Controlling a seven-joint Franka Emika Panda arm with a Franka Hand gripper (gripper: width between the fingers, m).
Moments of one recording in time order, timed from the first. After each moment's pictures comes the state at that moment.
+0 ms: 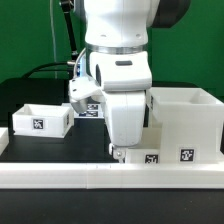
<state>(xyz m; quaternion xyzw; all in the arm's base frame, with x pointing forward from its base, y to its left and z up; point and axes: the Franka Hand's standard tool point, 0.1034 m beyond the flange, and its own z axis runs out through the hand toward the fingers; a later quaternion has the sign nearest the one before) 0.598 -0.010 0.036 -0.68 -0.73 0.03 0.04</state>
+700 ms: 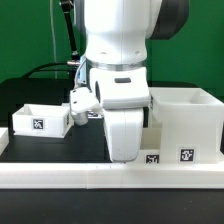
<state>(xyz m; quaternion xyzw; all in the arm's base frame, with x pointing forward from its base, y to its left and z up) 0.591 -0.010 0.016 -0.68 -0.73 0.04 0.06</state>
